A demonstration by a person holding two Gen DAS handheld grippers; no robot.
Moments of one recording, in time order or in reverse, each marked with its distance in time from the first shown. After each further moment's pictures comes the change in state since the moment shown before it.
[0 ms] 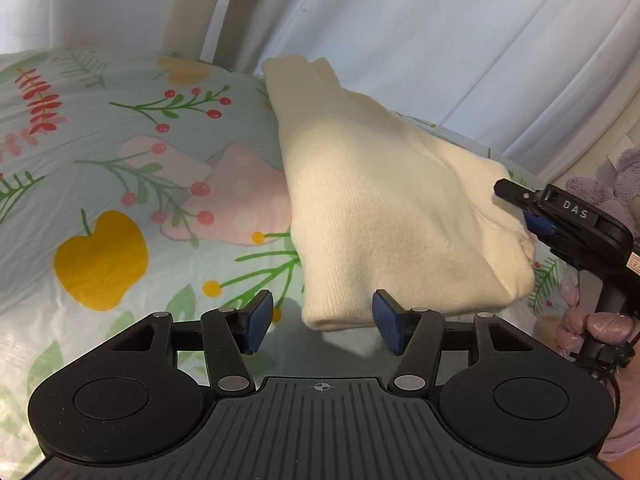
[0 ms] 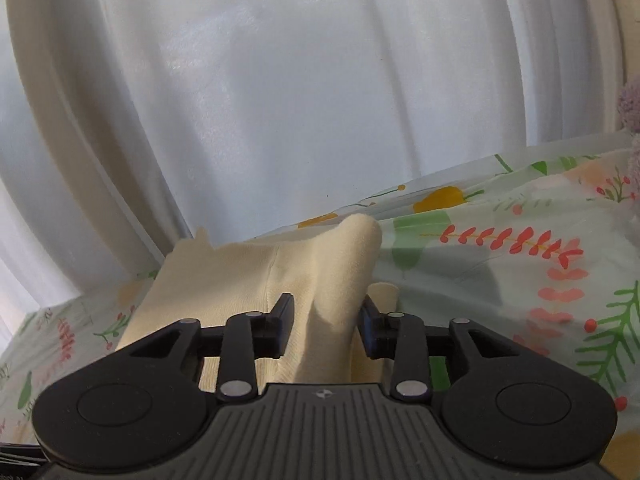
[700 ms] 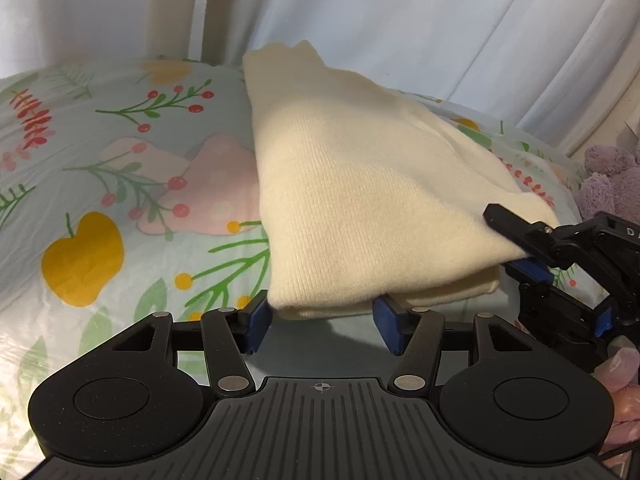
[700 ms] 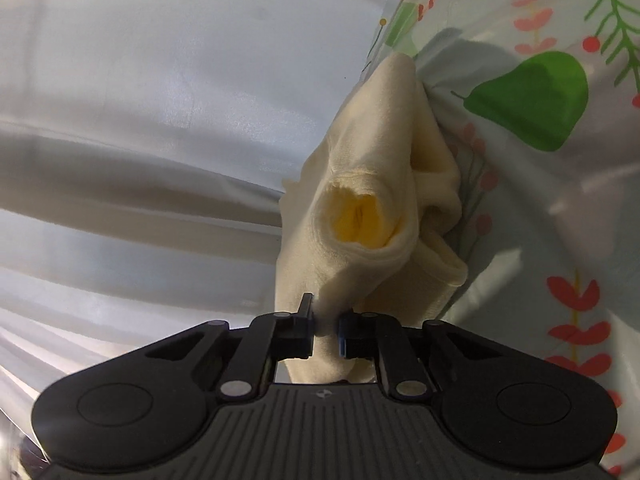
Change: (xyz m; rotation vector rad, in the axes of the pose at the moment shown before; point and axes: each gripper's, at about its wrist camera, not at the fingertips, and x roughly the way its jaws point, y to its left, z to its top) left arm 0.018 -0.034 -0.002 0.062 0.025 0.109; right arm -0.008 -0.033 -0.077 0.788 0.245 0.476
